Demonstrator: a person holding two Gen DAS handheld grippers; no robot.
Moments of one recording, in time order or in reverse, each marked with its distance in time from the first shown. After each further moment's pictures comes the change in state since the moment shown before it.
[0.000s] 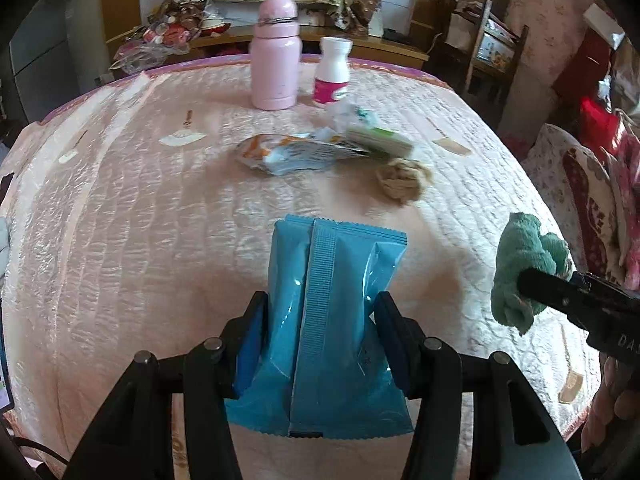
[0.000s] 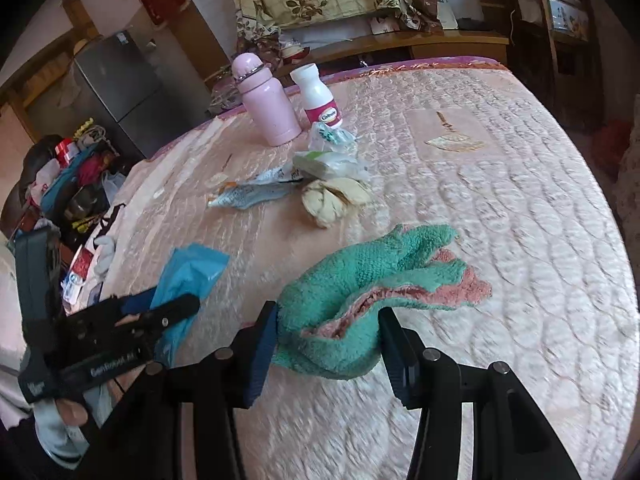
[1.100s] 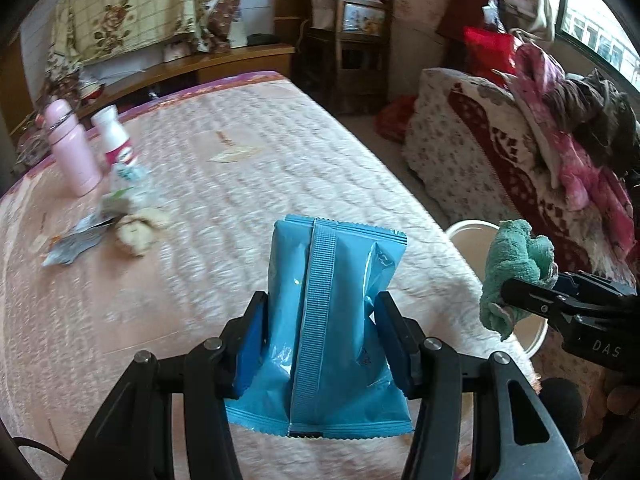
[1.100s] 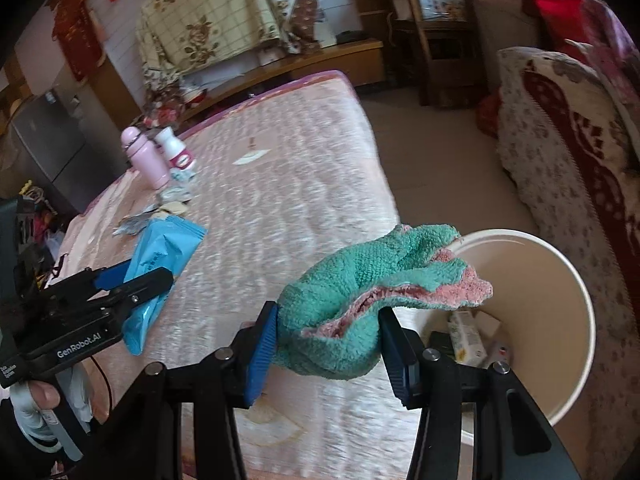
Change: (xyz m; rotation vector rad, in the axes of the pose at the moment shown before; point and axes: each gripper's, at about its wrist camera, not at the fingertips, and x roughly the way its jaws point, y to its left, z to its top) left arm -0.004 -0.225 -0.004 0.325 -0.013 -0.191; right arm -0.149 -0.160 -0.077 0.215 -0.092 -0.243
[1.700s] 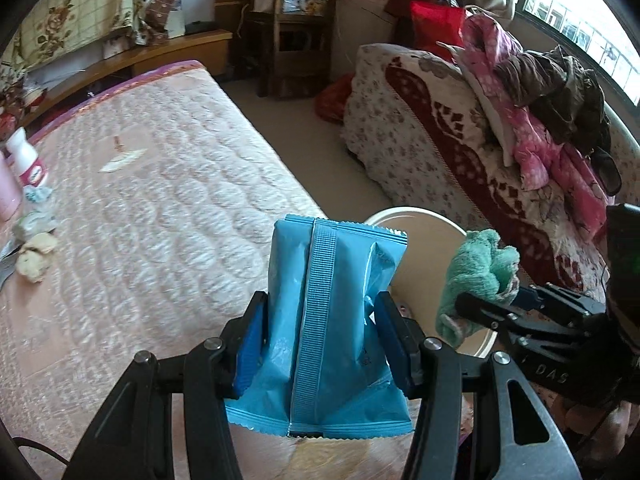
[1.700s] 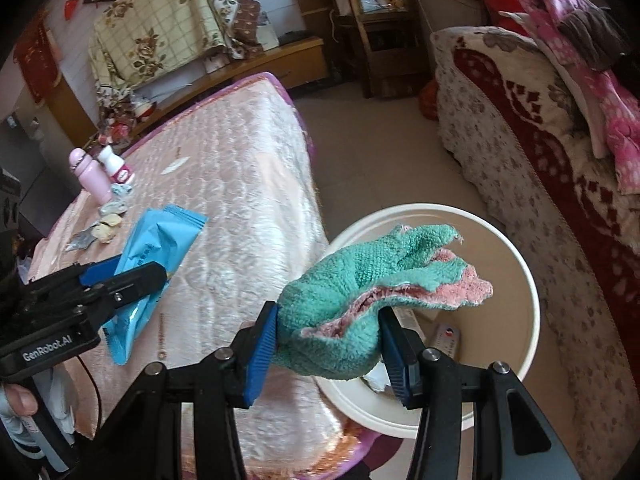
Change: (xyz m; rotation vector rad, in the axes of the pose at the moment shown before) left arm 0.042 -0.089 0.018 0.065 0.067 -0.162; right arm -0.013 -0.080 -0.020 0.101 0.004 -0.134
